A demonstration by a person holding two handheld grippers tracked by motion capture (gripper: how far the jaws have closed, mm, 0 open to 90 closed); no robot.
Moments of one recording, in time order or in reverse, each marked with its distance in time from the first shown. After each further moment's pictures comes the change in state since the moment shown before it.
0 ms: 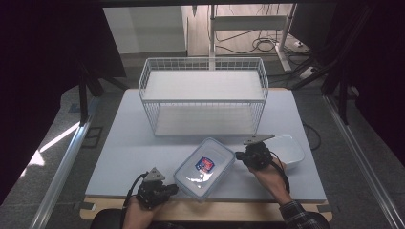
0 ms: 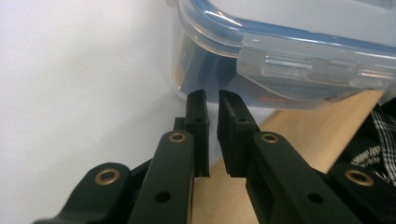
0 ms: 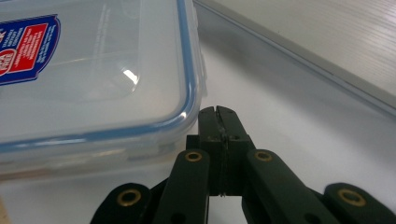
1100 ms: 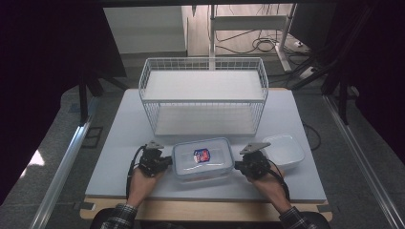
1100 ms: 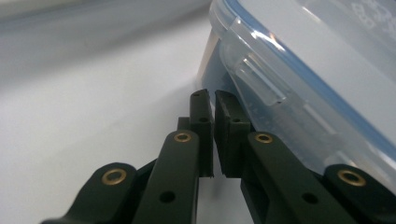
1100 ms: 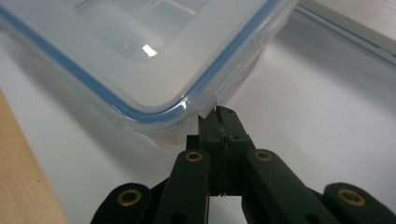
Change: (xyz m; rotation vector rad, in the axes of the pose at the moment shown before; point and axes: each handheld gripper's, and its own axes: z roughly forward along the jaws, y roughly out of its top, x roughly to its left) left arm 0.065 0.059 0.028 -0.027 0.113 -0.059; right arm 0.024 -0.013 -0.004 0.060 0.019 -0.029
